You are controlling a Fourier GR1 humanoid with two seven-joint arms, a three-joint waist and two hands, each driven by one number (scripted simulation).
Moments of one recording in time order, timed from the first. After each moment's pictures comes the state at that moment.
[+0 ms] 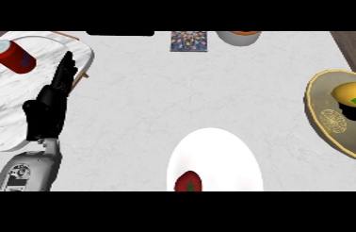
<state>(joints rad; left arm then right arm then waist) -0.22 0.23 0.01 -1.61 -0.15 0.15 0.18 -0.29 -0.42 -0.45 -1.30 0.72 -0.18 -0.14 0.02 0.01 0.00</state>
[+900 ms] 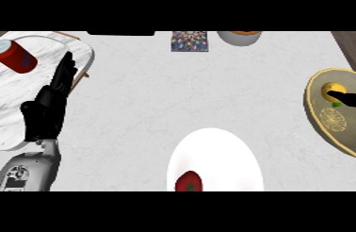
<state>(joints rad) -0.22 0.23 0.02 -1.63 -0.15 0.12 0.18 -0.63 -0.58 -0.63 -0.49 0.46 -0.06 -0.57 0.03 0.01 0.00</state>
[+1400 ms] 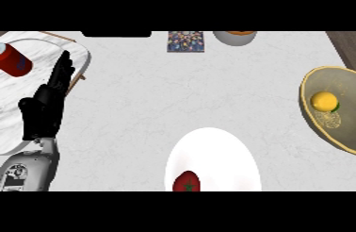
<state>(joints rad) -0.23 0.22 0.04 -1.61 -0.16 0.12 0.19 -0.55 -0.75 -0.73 -0.38 0.31 0.20 -0.67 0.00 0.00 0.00</state>
